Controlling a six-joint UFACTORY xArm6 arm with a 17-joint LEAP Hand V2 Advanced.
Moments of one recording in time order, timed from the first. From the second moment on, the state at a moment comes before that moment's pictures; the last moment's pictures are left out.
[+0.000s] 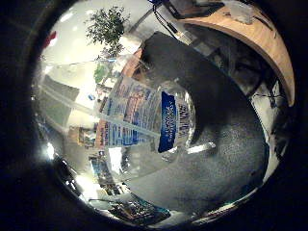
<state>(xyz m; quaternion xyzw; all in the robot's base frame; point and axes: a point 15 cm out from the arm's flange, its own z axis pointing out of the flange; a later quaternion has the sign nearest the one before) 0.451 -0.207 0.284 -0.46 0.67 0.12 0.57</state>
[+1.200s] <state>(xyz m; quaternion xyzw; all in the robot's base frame) 0.463 -0.209 0.297 -0.46 0.65 0.08 0.60</state>
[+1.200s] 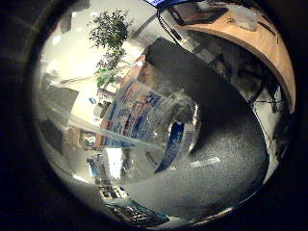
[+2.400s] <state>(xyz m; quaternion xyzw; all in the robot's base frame) 0.458 -0.210 0.307 -0.45 0.64 0.07 0.62</state>
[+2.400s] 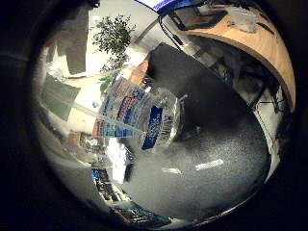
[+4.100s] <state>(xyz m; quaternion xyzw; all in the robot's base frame) 0.376 -0.037 0.353 -0.68 0.60 0.27 0.31</state>
